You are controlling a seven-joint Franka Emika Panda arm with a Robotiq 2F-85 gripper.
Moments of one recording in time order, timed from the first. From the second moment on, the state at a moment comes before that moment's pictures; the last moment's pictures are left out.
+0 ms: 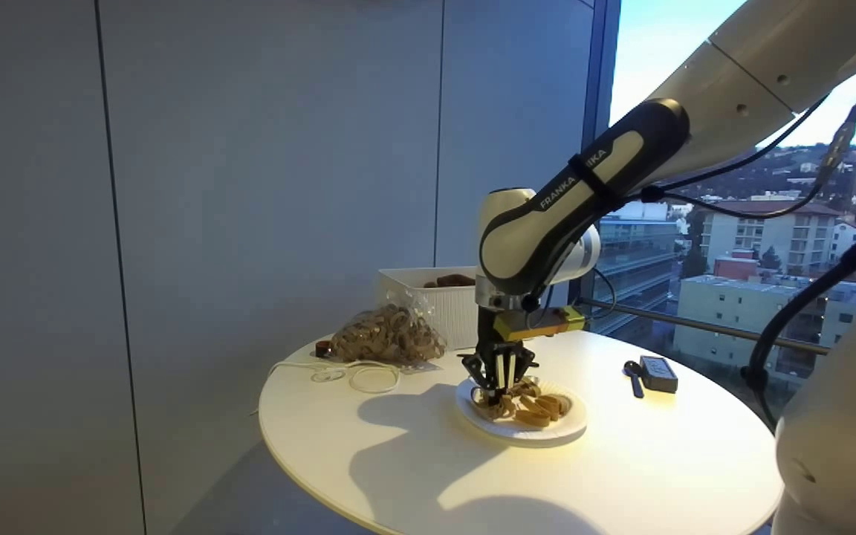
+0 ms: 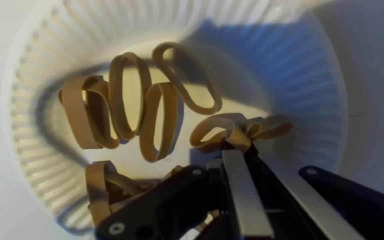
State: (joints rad) arm -0.08 -0.34 0.05 -2.64 -0.07 2.34 0.30
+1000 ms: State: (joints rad) arm -0.19 -0.44 0.22 -2.54 -0.56 2.41 0.55
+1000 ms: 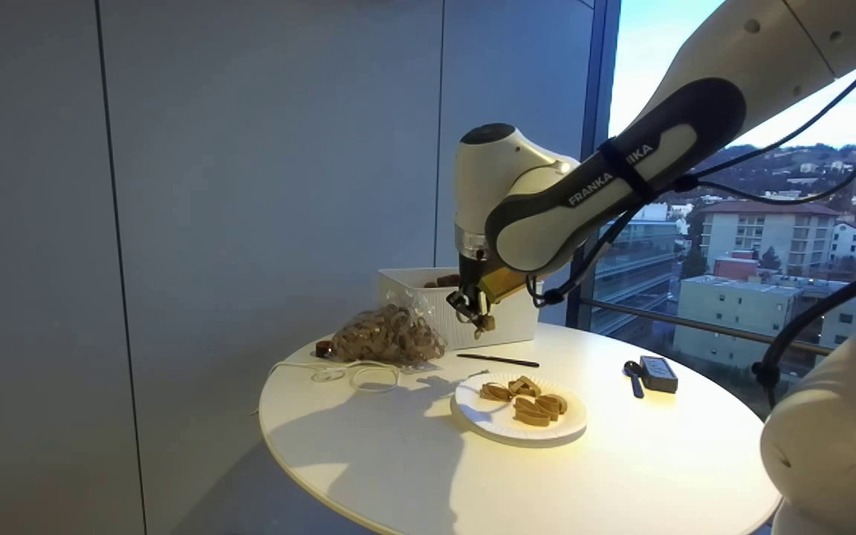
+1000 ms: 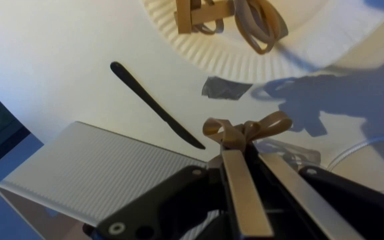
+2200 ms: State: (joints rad) arm -0.12 0.06 0.10 -2.20 -0.68 2.74 0.55
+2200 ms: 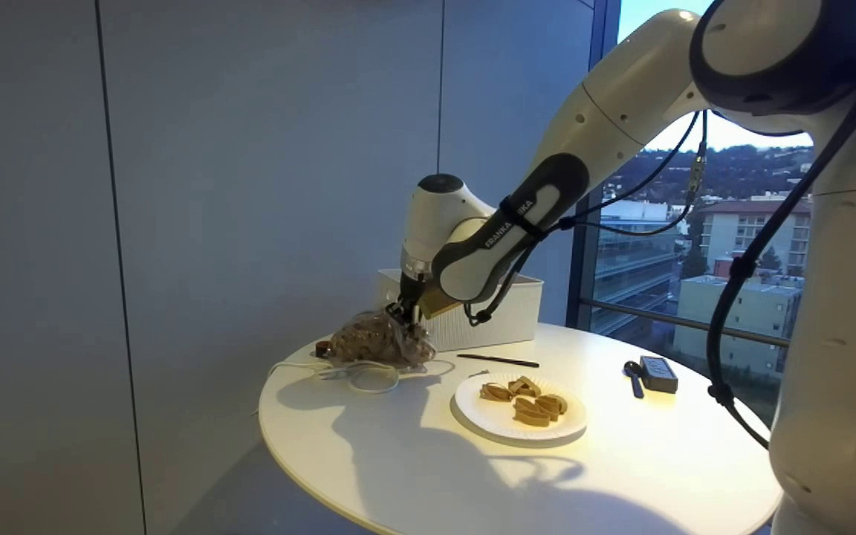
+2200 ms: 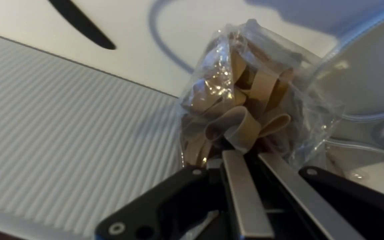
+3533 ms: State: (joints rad) arm 0.01 -0.16 0.15 -2.30 -0.33 2.43 0.35
